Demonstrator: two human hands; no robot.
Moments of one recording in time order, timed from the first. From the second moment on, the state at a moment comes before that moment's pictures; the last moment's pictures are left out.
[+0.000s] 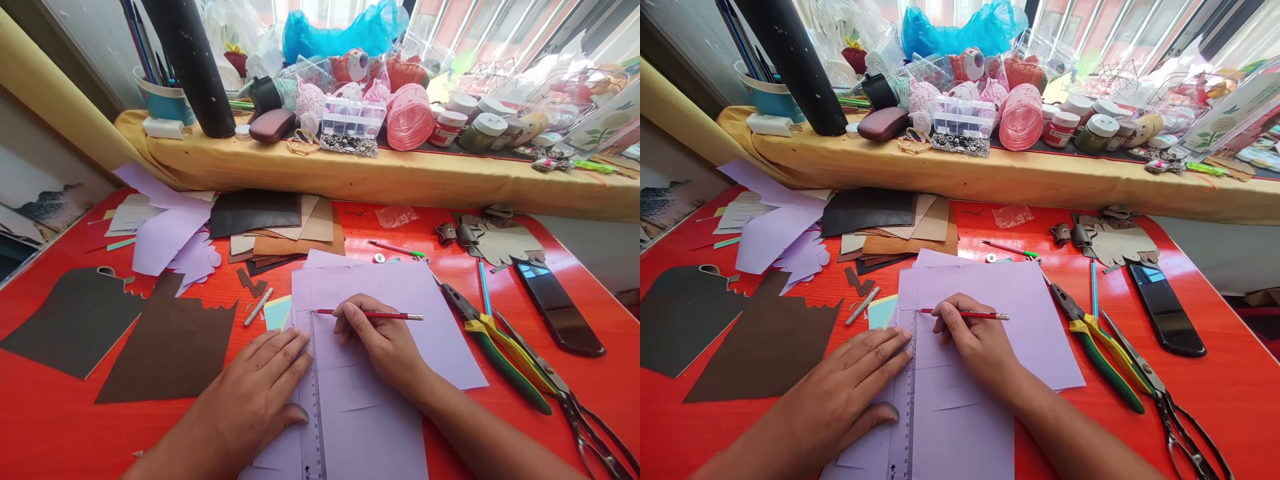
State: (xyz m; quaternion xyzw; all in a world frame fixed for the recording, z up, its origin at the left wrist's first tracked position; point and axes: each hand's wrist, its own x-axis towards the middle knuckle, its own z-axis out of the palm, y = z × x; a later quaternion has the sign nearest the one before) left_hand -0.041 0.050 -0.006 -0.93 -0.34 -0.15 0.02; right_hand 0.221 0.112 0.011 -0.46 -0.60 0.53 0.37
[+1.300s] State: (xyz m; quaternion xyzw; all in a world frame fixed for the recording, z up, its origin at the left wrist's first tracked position) left_hand -0.024 0.042 0.001 -0.90 -0.28 -0.32 -0.03; right_hand 0.260 0.074 0.017 -0.38 -0.79 0.32 0.37
